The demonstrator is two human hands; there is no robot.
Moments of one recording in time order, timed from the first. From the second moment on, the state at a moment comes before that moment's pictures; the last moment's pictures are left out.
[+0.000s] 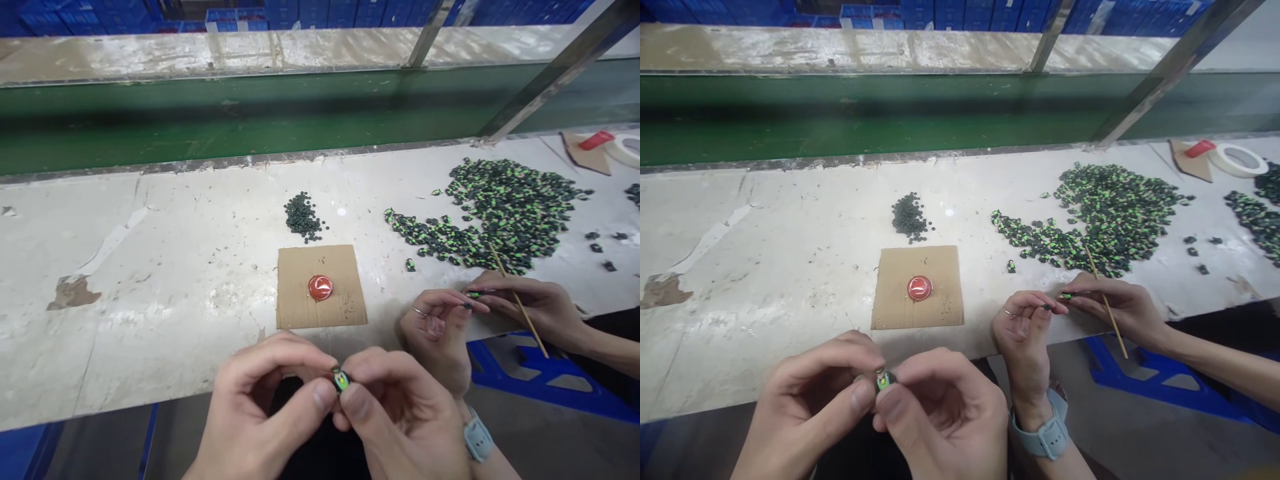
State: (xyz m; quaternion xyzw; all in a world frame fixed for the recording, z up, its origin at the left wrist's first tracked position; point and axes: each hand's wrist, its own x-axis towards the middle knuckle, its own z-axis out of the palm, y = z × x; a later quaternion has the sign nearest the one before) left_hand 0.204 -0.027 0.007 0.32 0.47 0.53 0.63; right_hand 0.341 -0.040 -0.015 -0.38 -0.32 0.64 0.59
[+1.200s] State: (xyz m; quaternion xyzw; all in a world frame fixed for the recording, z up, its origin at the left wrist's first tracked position) left_hand 0.197 -0.031 0.015 0.38 0.47 0.53 0.60; right_hand 0.452 -0.028 -0.042 -0.51 -0.45 0.53 0.51
